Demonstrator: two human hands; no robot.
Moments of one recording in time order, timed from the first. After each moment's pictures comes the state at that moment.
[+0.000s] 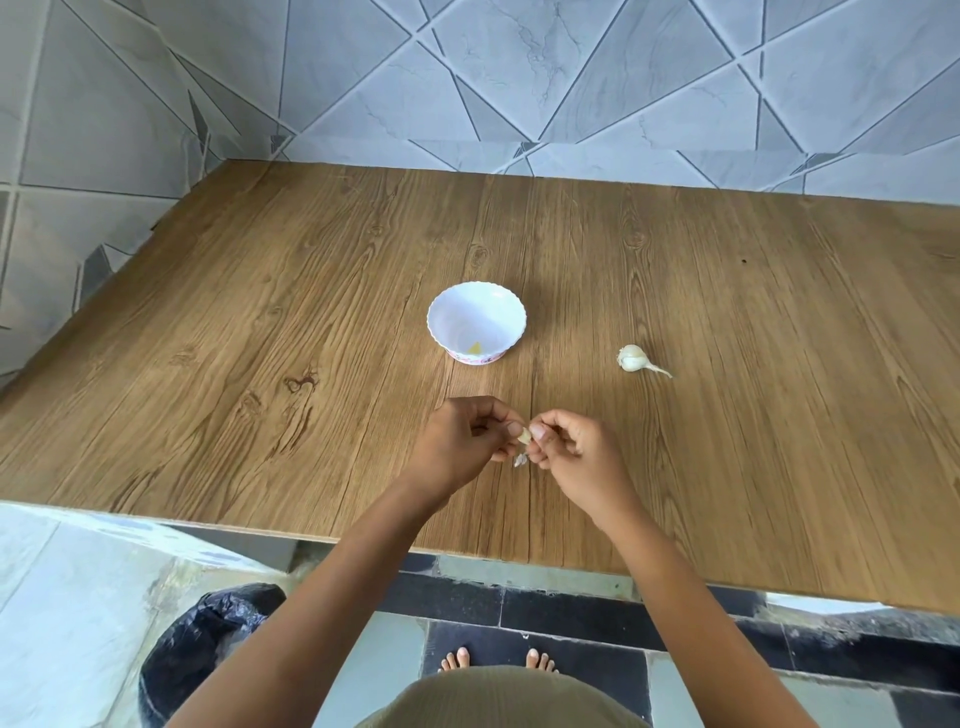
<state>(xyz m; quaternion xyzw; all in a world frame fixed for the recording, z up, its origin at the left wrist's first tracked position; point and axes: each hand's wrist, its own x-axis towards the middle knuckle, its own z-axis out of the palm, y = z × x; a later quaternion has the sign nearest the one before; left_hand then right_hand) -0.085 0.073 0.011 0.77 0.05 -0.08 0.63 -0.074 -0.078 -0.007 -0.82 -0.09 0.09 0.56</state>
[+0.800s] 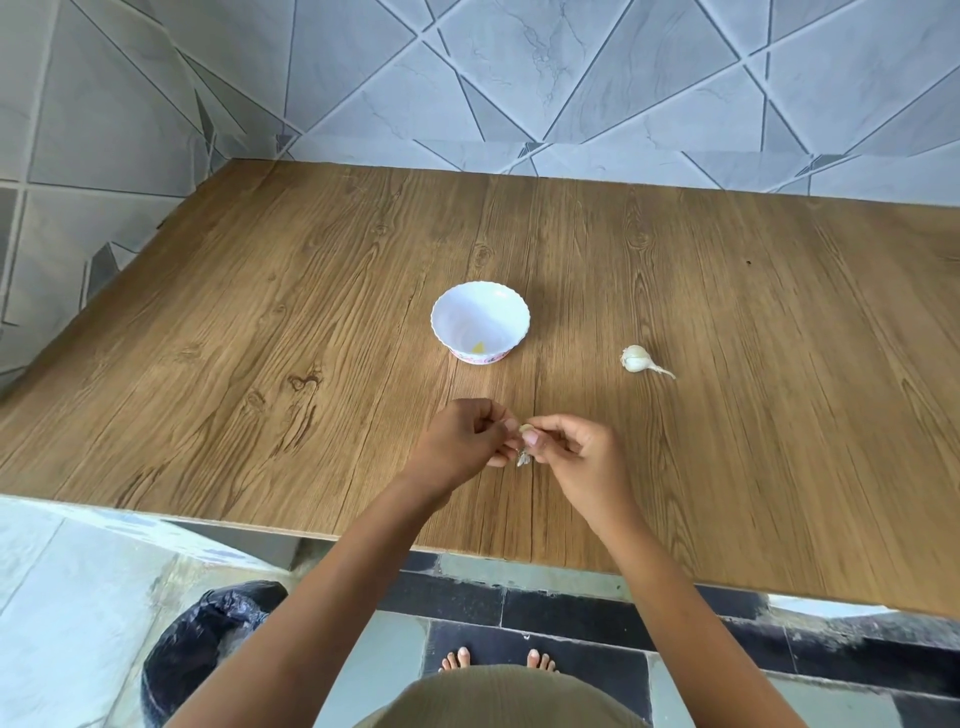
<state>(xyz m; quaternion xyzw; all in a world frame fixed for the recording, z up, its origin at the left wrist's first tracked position) -0.084 0.074 0.013 0.76 0.10 -0.12 0.63 -0.078 -0.076 -0.015 -0.78 -0.09 0.02 0.61</state>
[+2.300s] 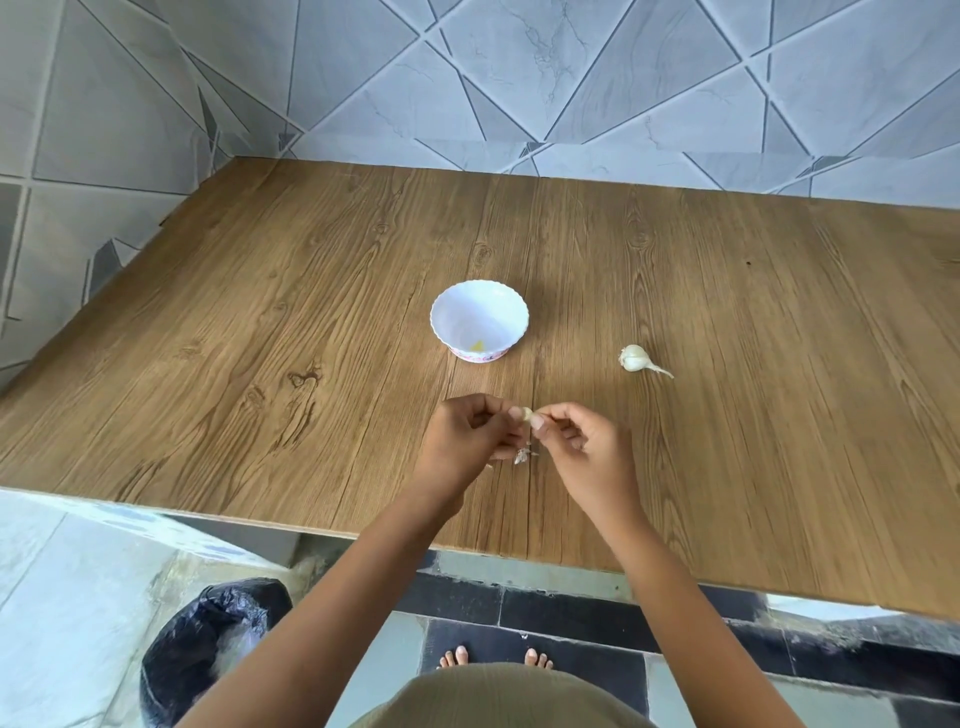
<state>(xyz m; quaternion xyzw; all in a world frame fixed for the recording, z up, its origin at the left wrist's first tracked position) -0.093 0.060 0.015 0.71 0.13 -0.03 0.69 -0.075 -0.080 -0.011 -0.83 -0.13 -0.08 0.54</state>
